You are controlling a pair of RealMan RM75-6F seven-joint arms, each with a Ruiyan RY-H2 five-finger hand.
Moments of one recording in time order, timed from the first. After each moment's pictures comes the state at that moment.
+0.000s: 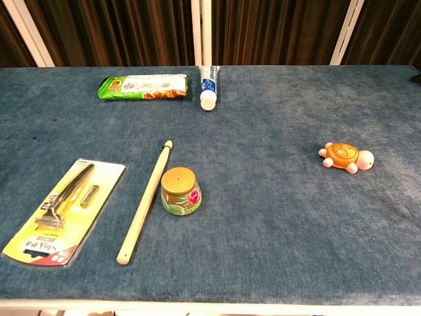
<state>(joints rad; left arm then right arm) -0.09 -1.21 -0.01 -1.47 1.57 1.52 0.00 0.30 -1.32 0.11 -1.53 -1.40 1.19 -0.36</state>
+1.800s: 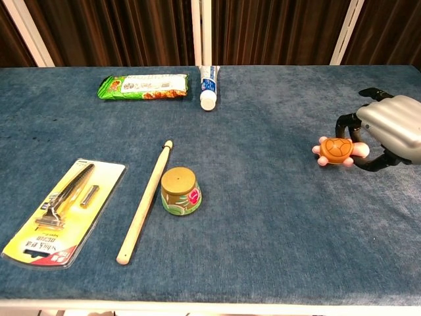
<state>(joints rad) -0.08 -1.22 -0.01 -1.42 1.56 1.51 -0.06 0.44 -1.67 0.07 -1.17 -1.45 1.21 -0.37</state>
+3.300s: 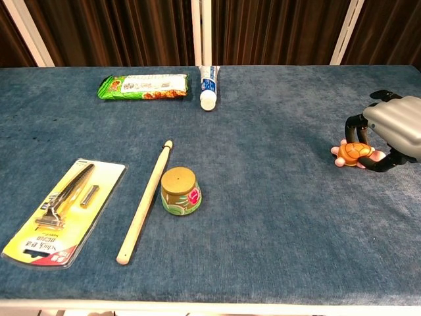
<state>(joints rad) -0.09 -1.22 -0.01 -1.40 1.55 1.51 -0.10 0.44 -1.65 0.09 -1.27 -1.32 1.19 -0.51</state>
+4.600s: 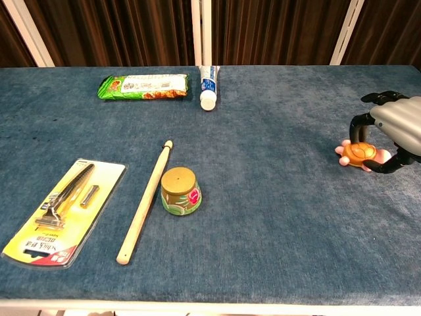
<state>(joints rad) -0.08 -1.22 -0.01 -1.40 1.55 1.51 -0.09 0.43 -1.63 0.10 -1.29 -1.31 1.19 -0.48</state>
